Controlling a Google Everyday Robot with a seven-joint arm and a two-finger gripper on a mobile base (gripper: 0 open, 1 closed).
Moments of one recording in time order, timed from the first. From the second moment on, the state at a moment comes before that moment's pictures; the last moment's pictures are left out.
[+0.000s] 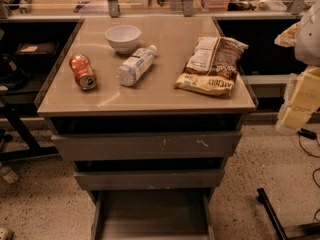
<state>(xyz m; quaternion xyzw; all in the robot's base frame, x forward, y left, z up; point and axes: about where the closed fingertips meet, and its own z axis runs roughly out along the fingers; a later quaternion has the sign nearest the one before) 0.438 -0.217 0.976 -0.60 0.78 -0.03 0.16</state>
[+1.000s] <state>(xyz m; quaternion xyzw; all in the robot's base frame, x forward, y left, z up) 0.425 -0.151 0.991 -0.64 0.75 -0.01 0.17</state>
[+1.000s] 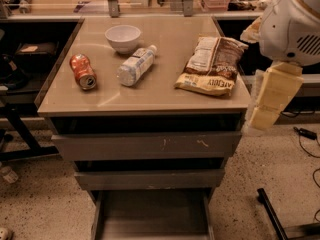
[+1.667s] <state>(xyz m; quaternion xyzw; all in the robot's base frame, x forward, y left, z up) 0.405 -0.085 1.012 -0.69 0.70 0.02 0.19</state>
